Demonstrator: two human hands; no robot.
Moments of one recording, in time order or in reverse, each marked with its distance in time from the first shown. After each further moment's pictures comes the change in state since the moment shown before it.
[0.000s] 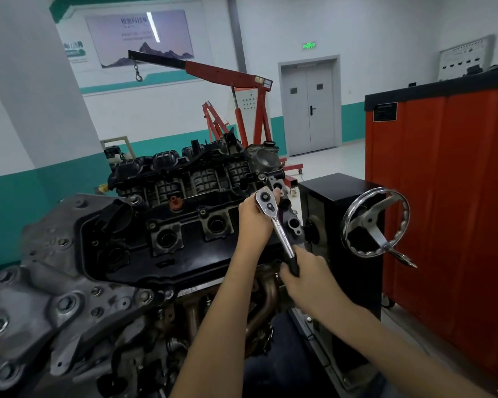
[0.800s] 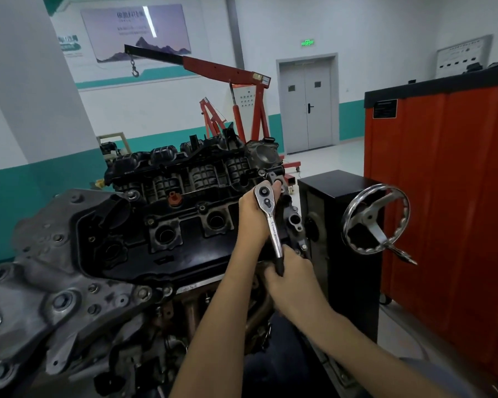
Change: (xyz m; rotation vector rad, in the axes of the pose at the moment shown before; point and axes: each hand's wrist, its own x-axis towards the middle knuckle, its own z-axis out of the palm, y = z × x) left_hand -0.001 -0.001 0.000 -0.119 0.016 -0.001; right_hand -0.008 -0.019 0.026 0.089 0.046 0.066
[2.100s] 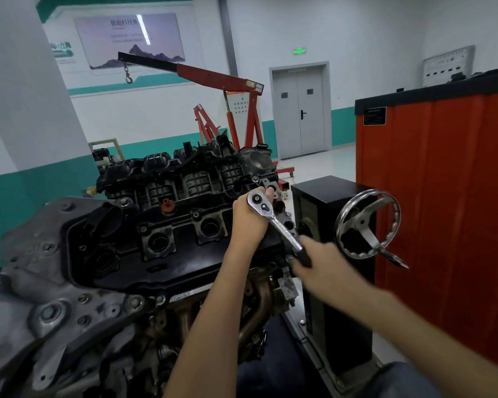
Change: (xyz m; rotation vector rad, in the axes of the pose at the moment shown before) left_hand 0.009 0.003 -0.001 0.177 -0.041 0.025; right_hand 0.019 0.014 -0.061 -0.285 -0.099 -0.117
